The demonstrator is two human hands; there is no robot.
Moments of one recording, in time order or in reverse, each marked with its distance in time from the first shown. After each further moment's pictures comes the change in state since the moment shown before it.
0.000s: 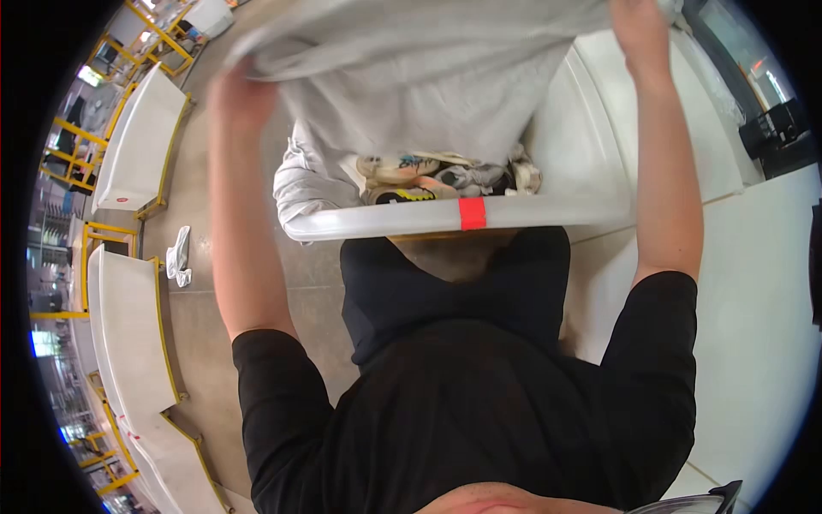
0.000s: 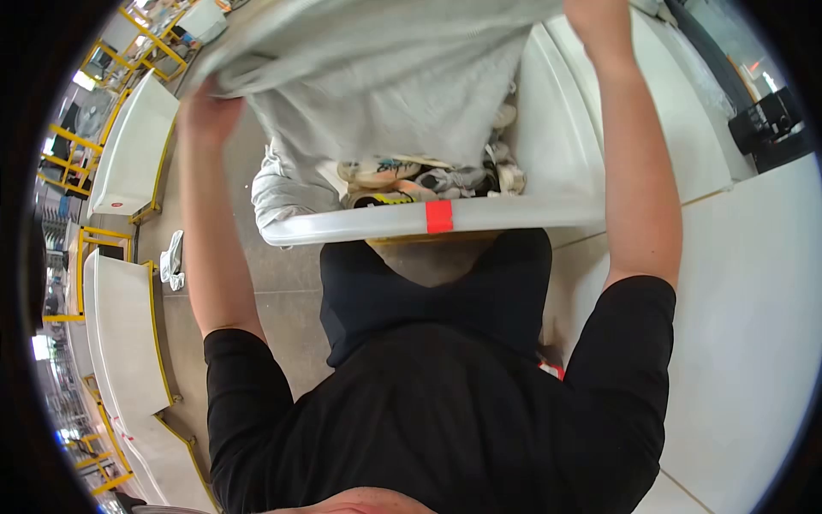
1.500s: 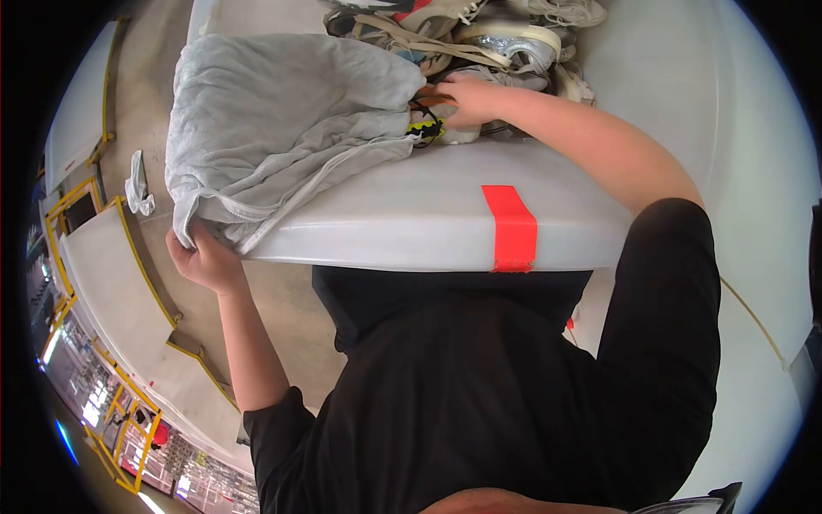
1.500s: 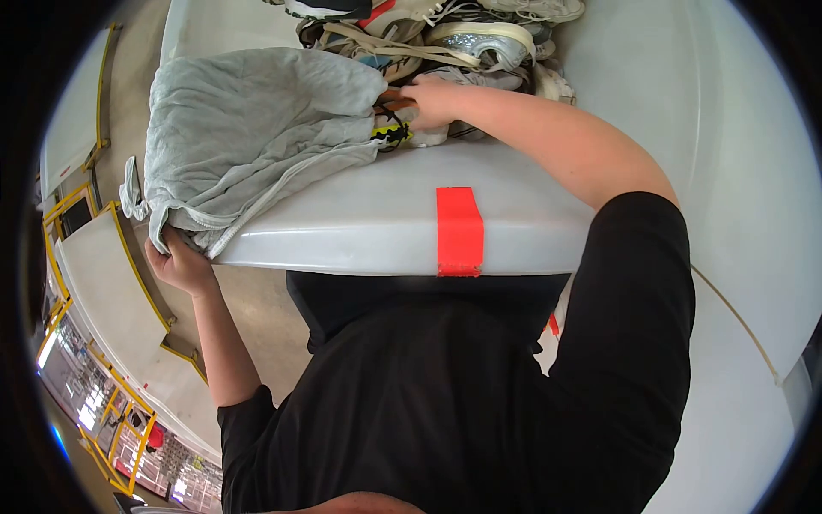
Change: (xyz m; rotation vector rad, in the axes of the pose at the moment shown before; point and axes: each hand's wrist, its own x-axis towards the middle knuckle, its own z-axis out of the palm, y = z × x) left_hand -0.126 -0.115 -0.255 1.348 0.524 0.451; right_hand -0.353 0.230 0.319 -0.163 -1.705 0.104
